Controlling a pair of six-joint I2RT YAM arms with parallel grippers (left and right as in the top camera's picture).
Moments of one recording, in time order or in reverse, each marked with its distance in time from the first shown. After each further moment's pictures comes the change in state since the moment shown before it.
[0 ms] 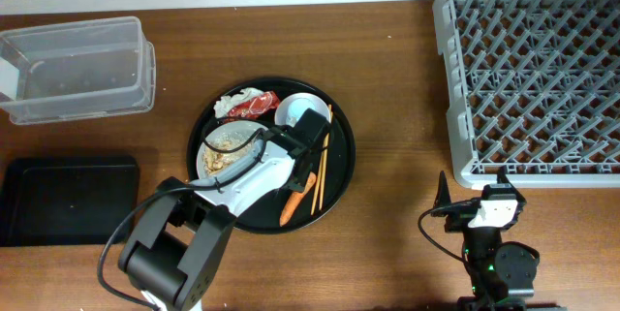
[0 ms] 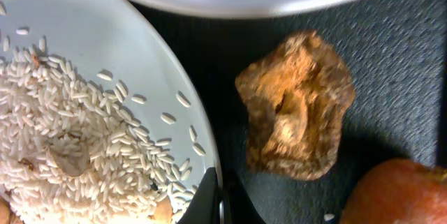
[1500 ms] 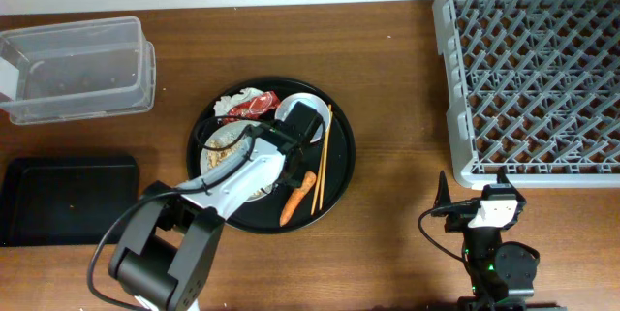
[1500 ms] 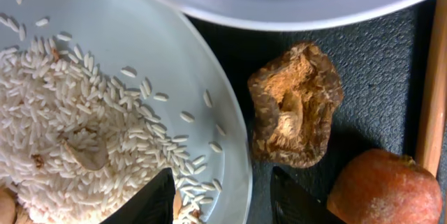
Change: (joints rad) left arm 0.037 -0.037 0.000 0.010 0.086 -0.008; right arm 0.000 0.000 0.000 0.000 0.000 0.000
